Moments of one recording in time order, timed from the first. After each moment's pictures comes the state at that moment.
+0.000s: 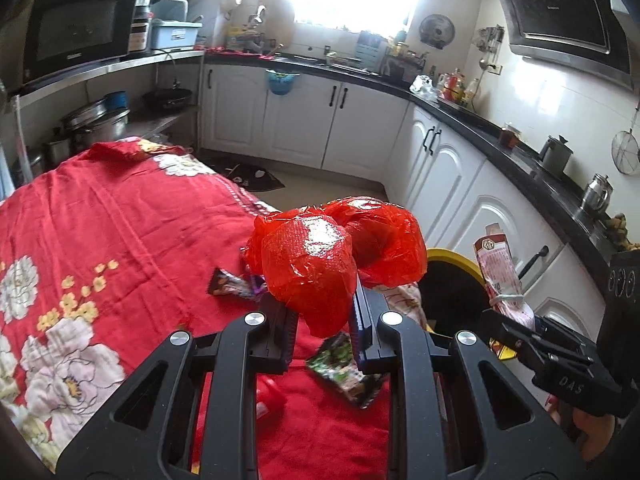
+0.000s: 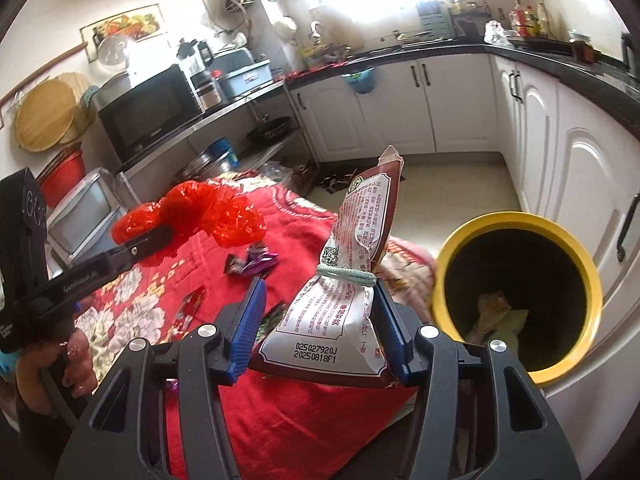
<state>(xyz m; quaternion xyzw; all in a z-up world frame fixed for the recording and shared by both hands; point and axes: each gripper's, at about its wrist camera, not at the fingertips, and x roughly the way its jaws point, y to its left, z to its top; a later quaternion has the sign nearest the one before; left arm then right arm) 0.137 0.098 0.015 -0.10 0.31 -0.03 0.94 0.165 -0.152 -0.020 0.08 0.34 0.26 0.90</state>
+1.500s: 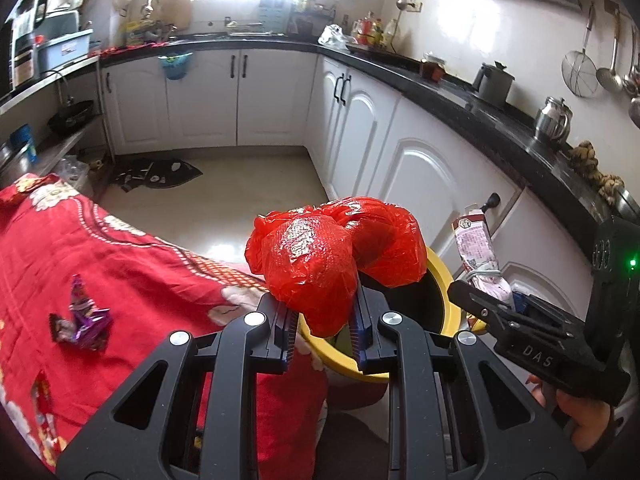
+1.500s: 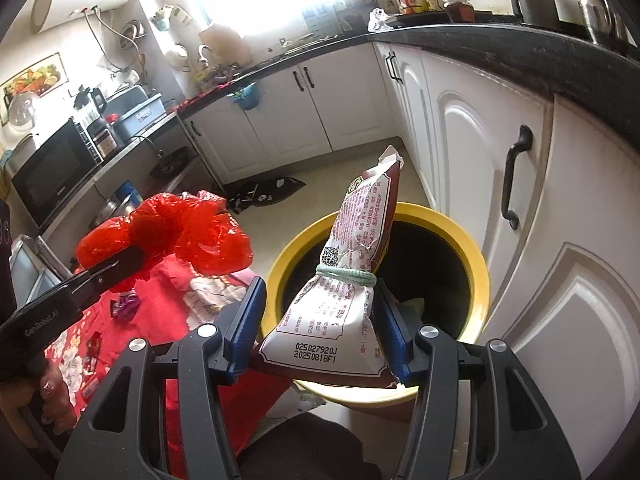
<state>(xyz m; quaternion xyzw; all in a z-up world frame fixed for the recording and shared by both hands) 0.223 -0.057 -0.016 -0.02 0.36 -0.16 0.92 0.208 -0.288 -0.056 0.13 0.35 0.10 0.92</state>
